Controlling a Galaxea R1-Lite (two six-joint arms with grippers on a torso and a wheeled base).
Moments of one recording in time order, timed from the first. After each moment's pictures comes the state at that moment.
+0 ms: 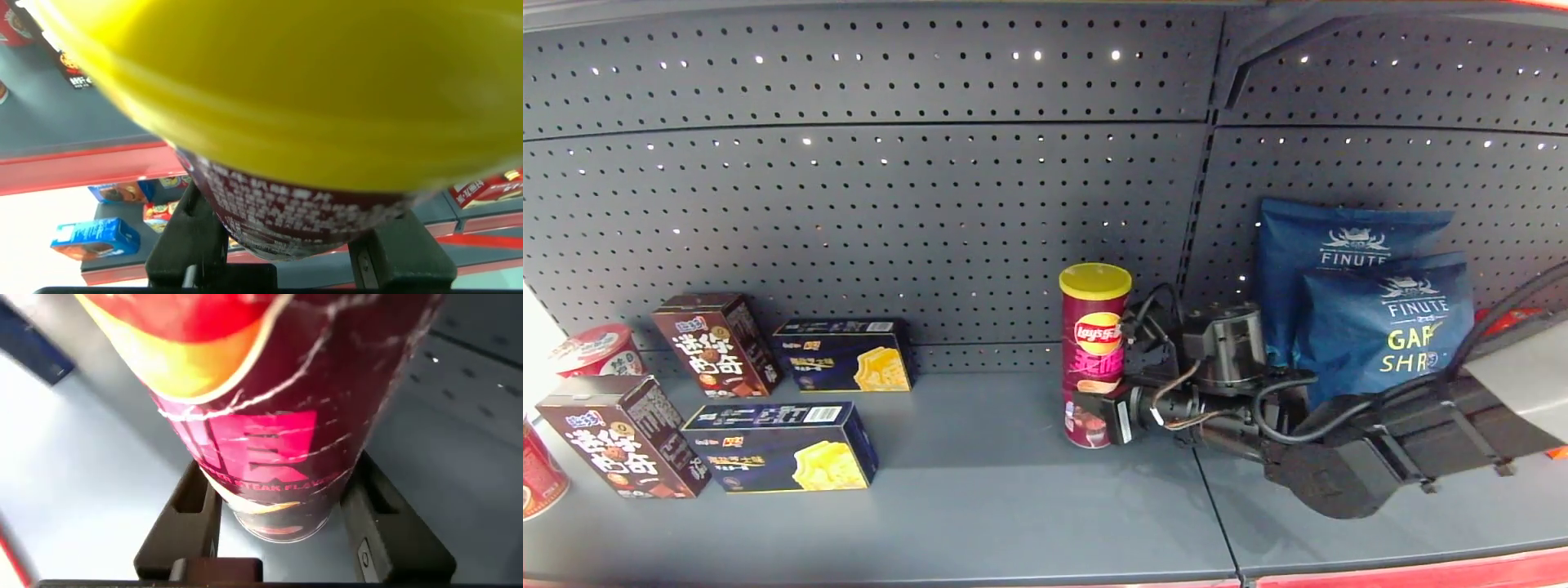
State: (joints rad) left arm 0.14 0.11 -0.11 0.18 -0.22 0.05; right arm 0.67 1.99 -0.99 -0.67 0.09 0.05
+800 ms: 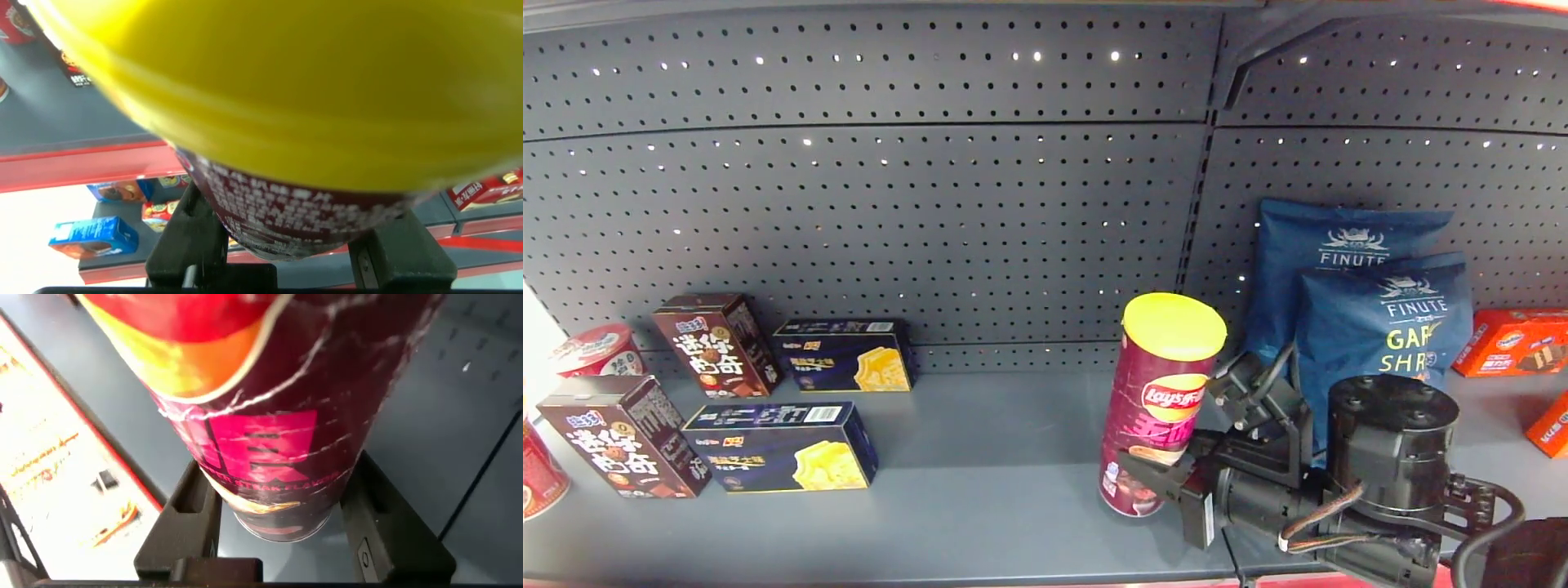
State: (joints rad) left arm 0.14 0.11 -0.11 0.18 -0.21 0.04; right arm 0.77 1.72 -0.48 -1.02 0.06 0.05
